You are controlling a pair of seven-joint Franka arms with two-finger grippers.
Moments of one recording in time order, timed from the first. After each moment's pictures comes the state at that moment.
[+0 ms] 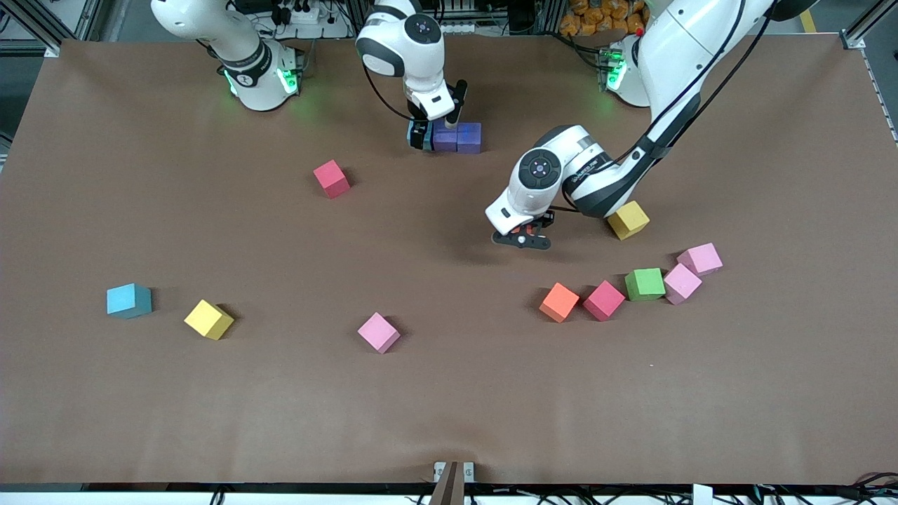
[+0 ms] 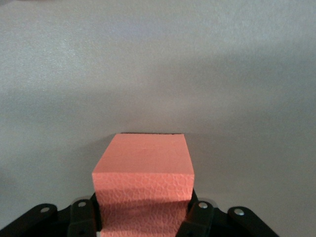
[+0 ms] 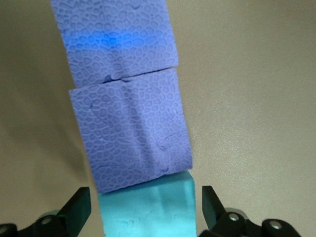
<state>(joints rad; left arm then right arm) -0.08 0.58 -0.64 -2.02 0.37 2.35 -0.82 1.24 0.27 -0.04 -2.37 -0.02 2.58 -0.10</state>
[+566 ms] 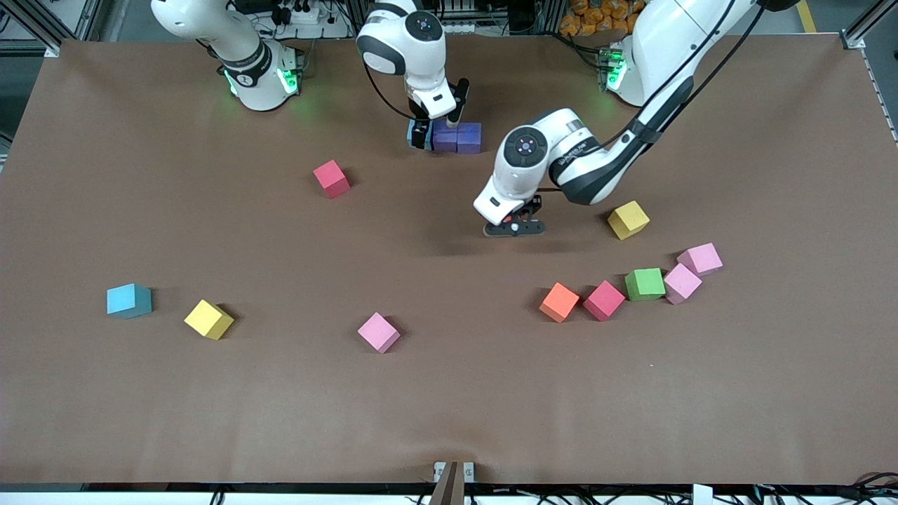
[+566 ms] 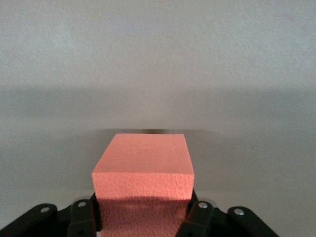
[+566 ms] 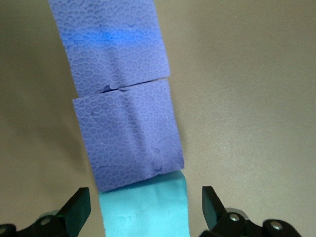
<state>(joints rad) -0.10 0.54 -0.70 -2.02 0.37 2.34 -1.05 1.23 0.24 -0.04 -2.36 -0.02 2.54 -0.10</state>
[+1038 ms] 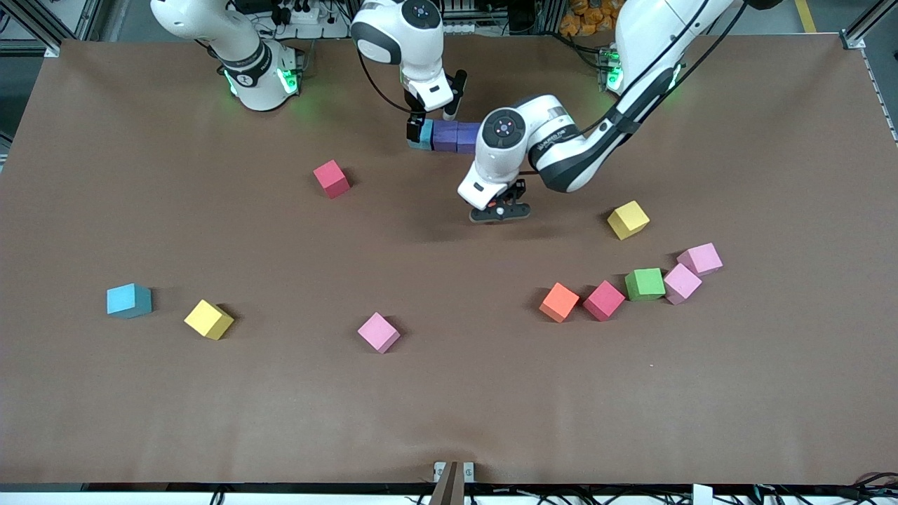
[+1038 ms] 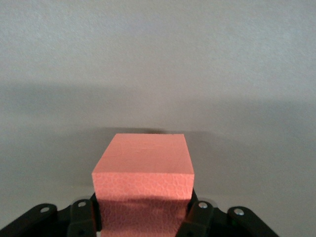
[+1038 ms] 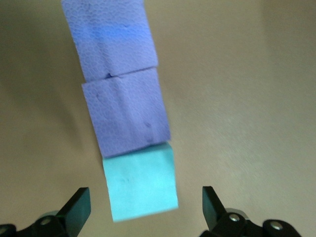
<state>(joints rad) -0.16 0.54 -0.72 -2.02 0.37 2.34 -1.18 1.21 0.14 -0.04 -2.37 -0.03 2.41 -0.10</state>
